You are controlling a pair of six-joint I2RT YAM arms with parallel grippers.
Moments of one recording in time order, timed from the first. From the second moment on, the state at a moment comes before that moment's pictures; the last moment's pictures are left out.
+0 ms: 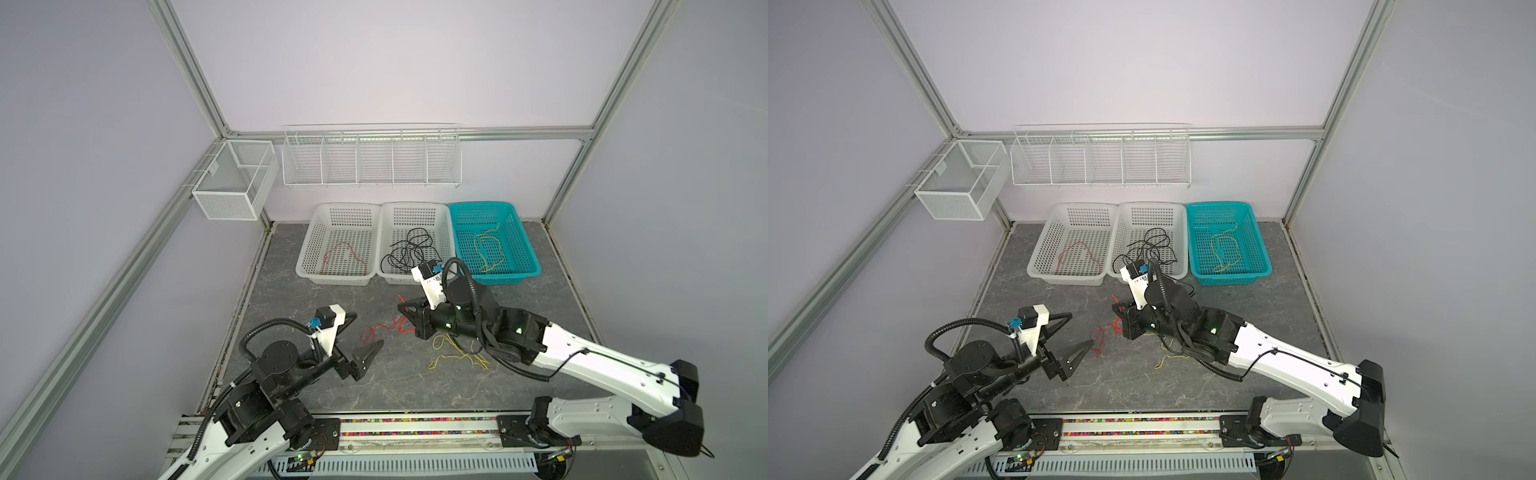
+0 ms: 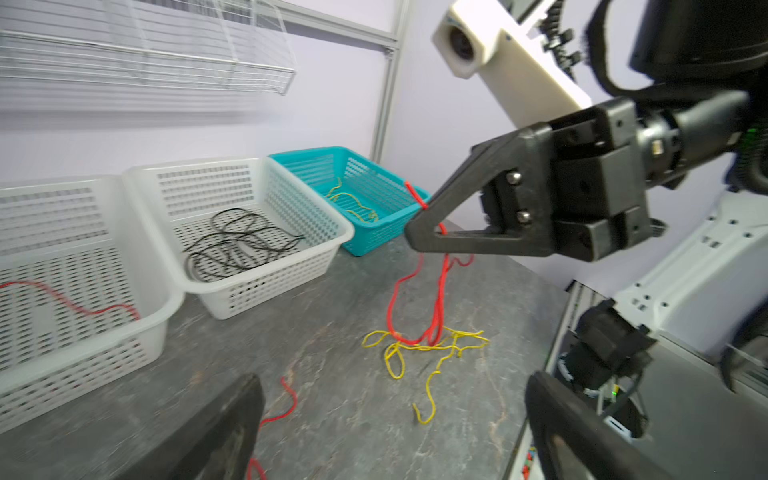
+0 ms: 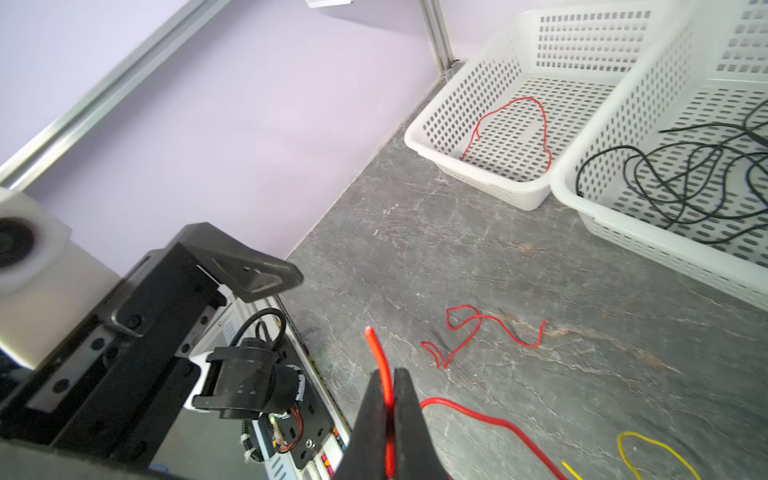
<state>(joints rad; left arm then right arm) -0.85 0.38 0.58 -0.31 0.18 -0.22 1.10 1.22 1.15 -0.33 0.00 0.54</state>
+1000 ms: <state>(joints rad) -0.85 0.61 0.65 -0.18 0.42 -0.23 1.16 1.22 1.16 -0.27 -0.08 0.59</state>
